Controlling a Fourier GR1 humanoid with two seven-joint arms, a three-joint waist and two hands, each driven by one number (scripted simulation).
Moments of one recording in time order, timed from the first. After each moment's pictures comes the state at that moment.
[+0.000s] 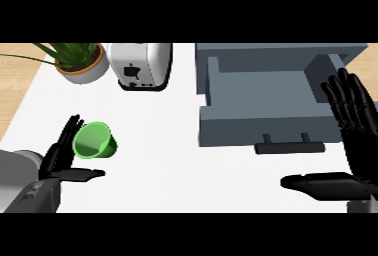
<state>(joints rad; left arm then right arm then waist) -0.47 0.35 0.29 -0.20 -0.05 -0.34 -0.95 -0.09 -0.15 -0.08 -1.97 -0.01 0.15 -0.01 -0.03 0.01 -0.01</state>
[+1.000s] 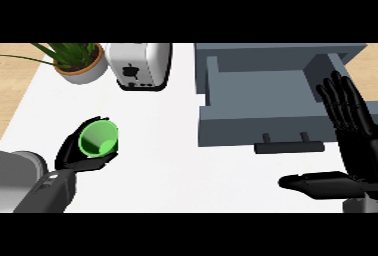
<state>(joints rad) -0.52 0.29 0.29 -0.22 -0.01 -0.48 -0.91 -0.08 -0.14 -0.08 -1.93 -0.01 0.17 -0.03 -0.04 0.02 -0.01</state>
